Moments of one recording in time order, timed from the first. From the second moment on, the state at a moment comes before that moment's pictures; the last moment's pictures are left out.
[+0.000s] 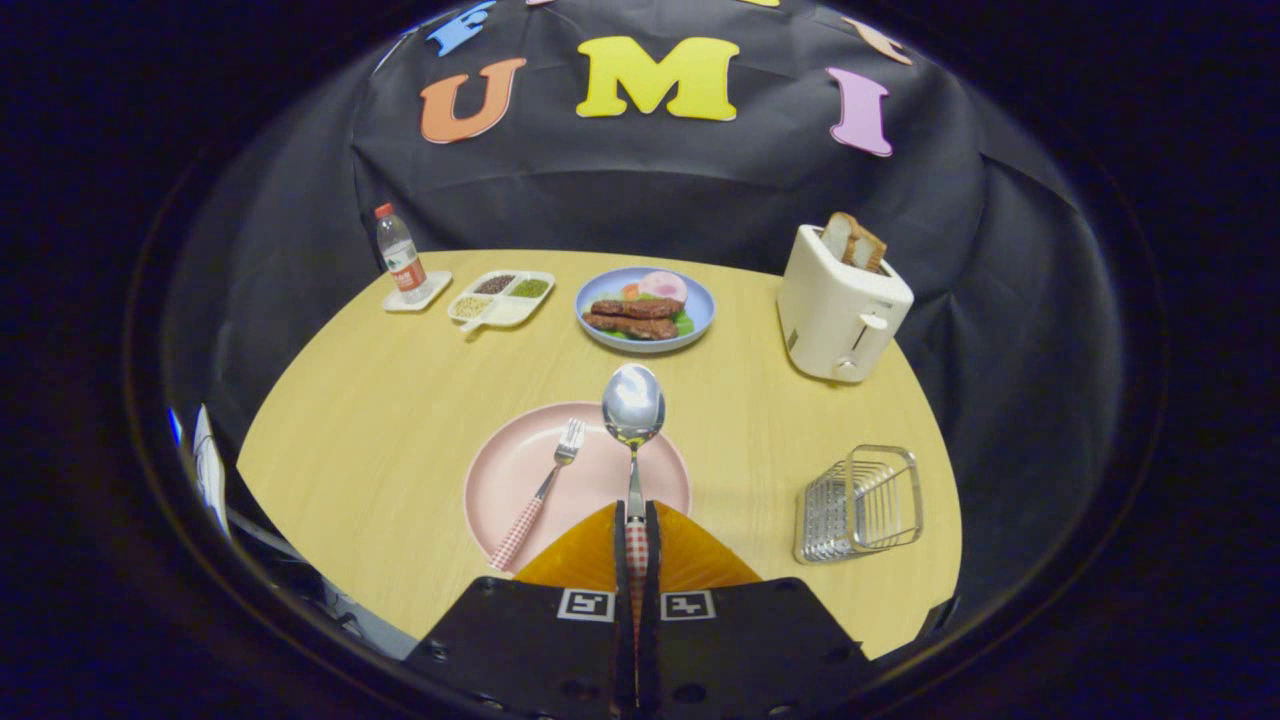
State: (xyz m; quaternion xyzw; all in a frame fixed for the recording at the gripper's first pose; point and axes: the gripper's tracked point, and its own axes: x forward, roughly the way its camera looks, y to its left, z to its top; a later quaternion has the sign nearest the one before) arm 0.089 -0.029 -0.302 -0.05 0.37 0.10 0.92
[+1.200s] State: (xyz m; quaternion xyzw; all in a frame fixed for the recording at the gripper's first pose) arm 0.079 -0.205 -0.318 0.03 0.54 0.01 0.84
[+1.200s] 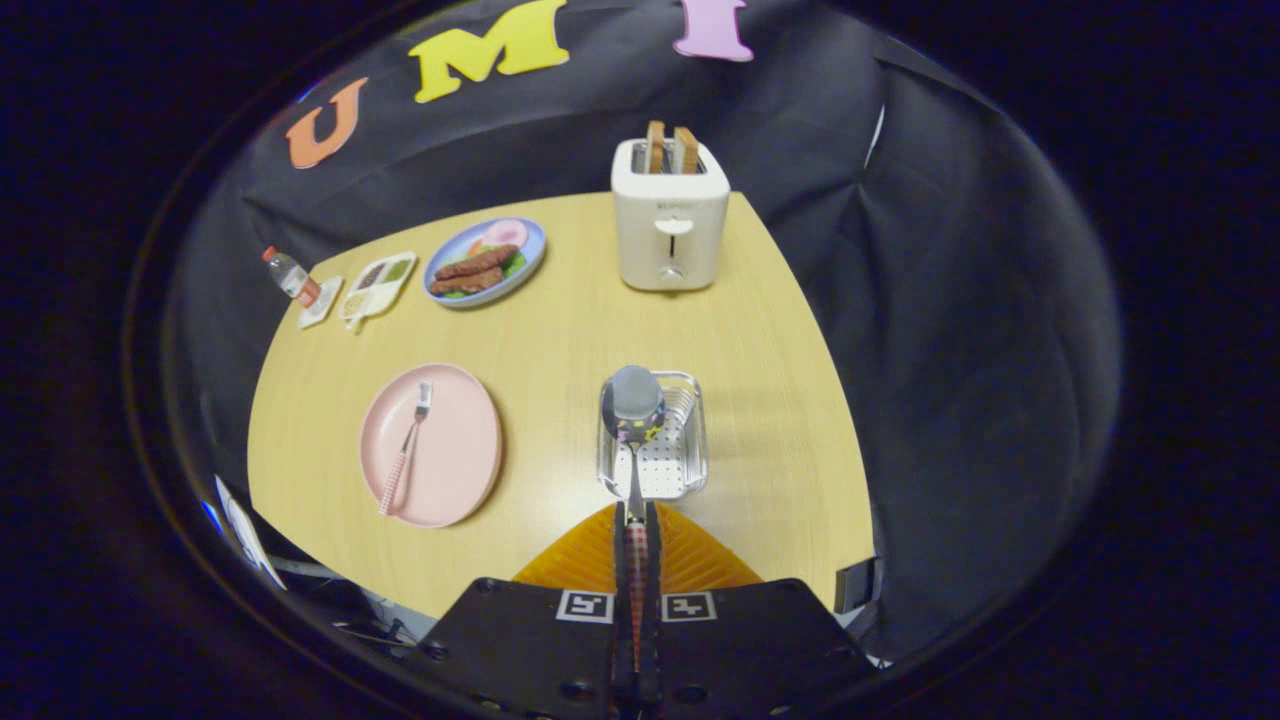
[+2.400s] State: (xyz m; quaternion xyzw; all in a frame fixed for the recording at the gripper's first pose) arm 0.122 -0.194 -0.330 -0.01 0.68 0.02 0.73
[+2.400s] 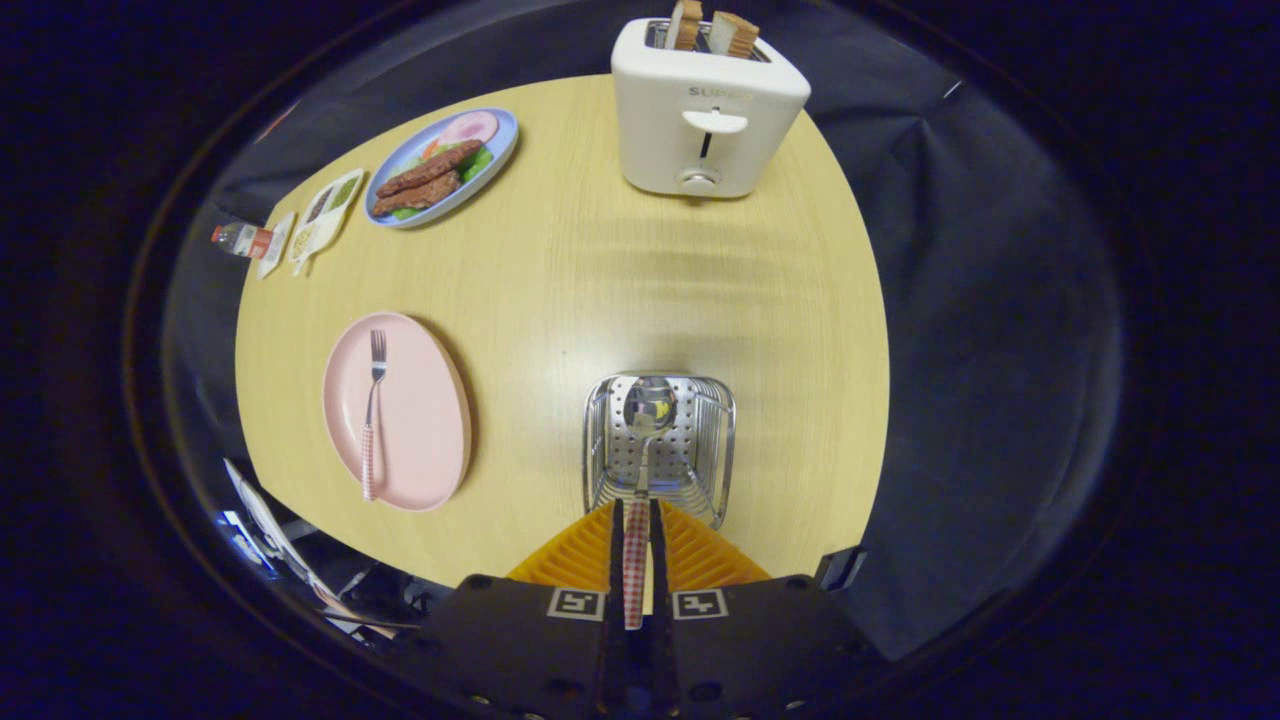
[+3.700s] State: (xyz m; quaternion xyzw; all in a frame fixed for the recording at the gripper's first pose) arm 0.099 0.034 -0.394 0.06 0.52 0.03 0.85
